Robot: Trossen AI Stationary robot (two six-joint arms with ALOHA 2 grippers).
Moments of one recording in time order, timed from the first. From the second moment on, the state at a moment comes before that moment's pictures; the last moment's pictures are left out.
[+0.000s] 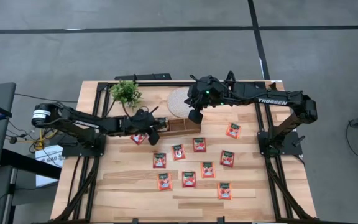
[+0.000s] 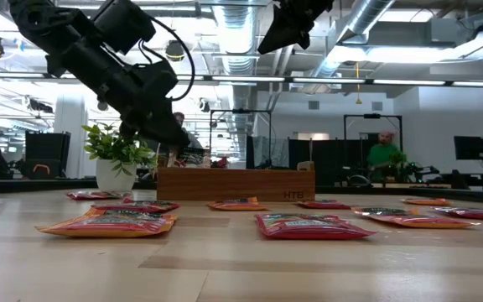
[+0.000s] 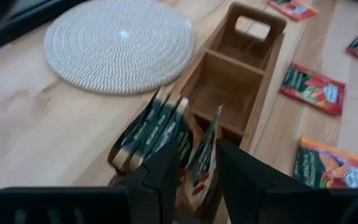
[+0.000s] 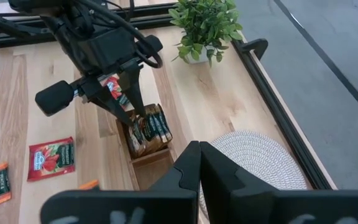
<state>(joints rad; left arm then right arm) 0.08 1.33 0.49 0.25 -0.33 -0.36 -0.18 1.56 1.48 -0.61 0.08 -0.05</state>
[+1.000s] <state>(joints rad) 0.08 1.39 0.57 0.16 -0.36 -0.36 -0.18 1.56 1.48 -0.61 0.08 -0.08</state>
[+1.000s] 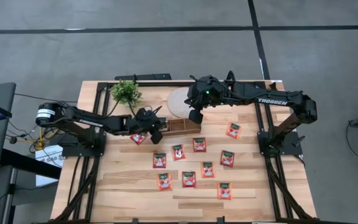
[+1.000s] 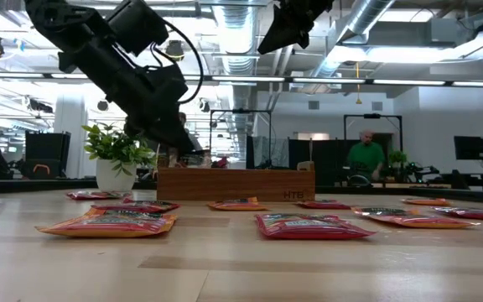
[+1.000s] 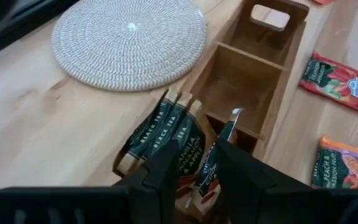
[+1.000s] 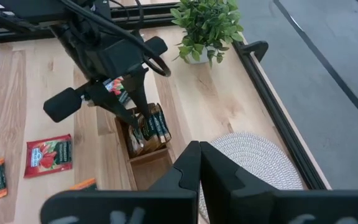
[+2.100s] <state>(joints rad) -0.23 0.87 0.61 -0.57 -0.40 -0.89 0.00 1.19 1.36 -1.21 0.19 0.27</state>
